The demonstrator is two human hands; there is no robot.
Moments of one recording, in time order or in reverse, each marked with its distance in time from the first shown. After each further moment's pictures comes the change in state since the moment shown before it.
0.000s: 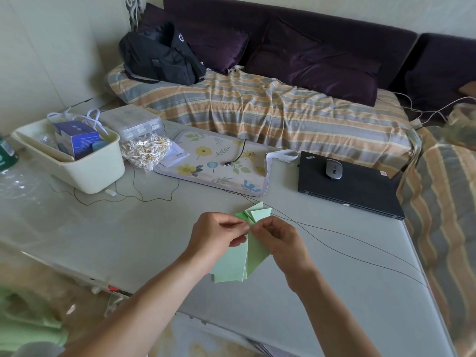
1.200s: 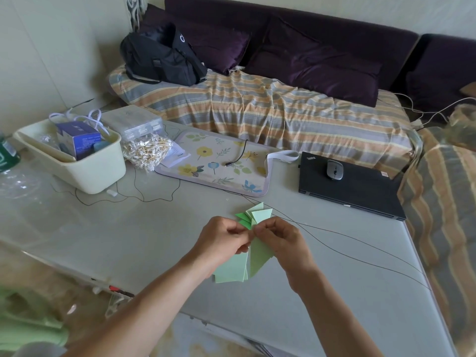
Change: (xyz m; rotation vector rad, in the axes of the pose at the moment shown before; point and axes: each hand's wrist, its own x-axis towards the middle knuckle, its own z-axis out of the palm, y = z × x) left_hand -0.006 0.003 0.003 0.168 -0.109 -0.029; right_hand -0.001 -0.003 -0.002 0.041 0.001 0.027
